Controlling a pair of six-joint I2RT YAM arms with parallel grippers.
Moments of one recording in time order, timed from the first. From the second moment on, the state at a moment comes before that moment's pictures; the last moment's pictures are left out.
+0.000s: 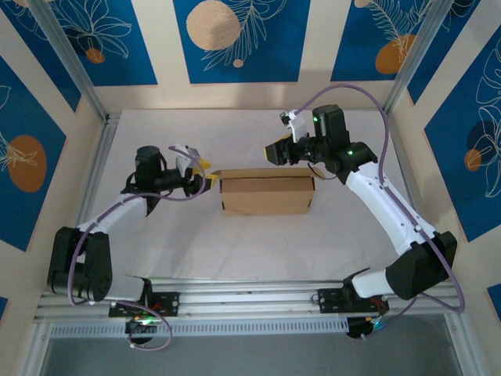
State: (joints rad) left arm -0.18 1.39 0.76 0.21 0.94 0.23; right arm 0.41 1.38 1.37 -0.56 -0.50 0.06
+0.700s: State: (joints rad) left arm -0.25 1.39 0.83 0.04 0.86 0.39; right arm 0.41 1.37 1.32 -0.60 -0.21 0.17
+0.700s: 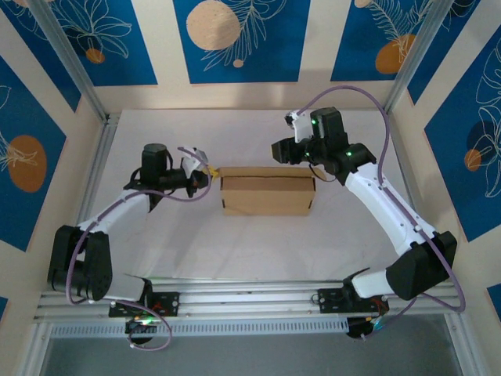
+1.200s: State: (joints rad) left arm -0.36 1.29 0.80 0.01 0.58 0.33; right arm 0.06 1.25 1.10 -0.60 -0.14 0.59
